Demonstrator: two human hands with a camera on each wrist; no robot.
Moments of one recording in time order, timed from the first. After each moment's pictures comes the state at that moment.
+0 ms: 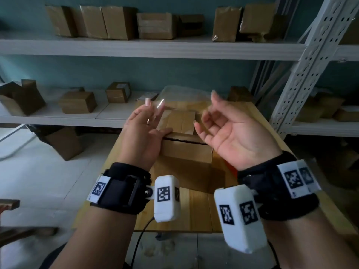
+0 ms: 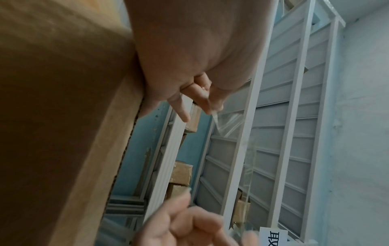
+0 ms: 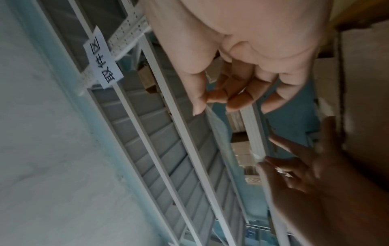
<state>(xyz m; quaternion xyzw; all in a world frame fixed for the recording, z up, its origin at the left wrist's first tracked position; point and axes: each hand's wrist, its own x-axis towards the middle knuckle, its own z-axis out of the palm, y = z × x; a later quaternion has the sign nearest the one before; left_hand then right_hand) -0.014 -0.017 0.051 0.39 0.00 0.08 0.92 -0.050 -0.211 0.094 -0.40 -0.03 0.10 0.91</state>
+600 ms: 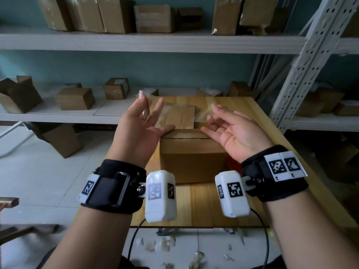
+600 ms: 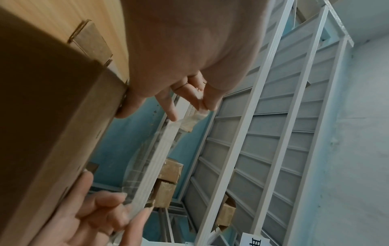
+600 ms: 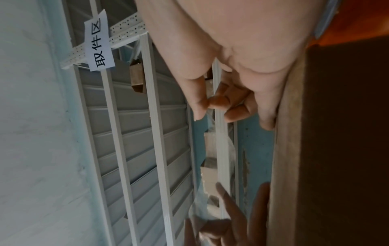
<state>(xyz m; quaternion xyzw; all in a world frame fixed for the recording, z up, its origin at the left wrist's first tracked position) -0.018 -0.008 0.053 0.34 0.01 0.04 0.94 -0.019 -0.228 0.059 -0.45 0.00 0.07 0.89</state>
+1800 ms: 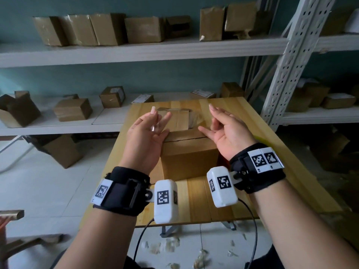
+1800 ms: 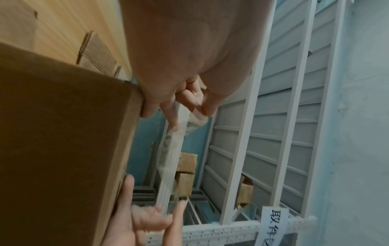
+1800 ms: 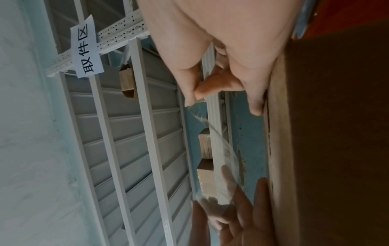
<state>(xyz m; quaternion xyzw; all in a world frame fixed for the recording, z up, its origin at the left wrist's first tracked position) -0.012 -0.015 0.033 0.43 -0.03 0.03 0.90 -0.018 -0.225 0.053 -0.44 0.06 -0.01 0.90</state>
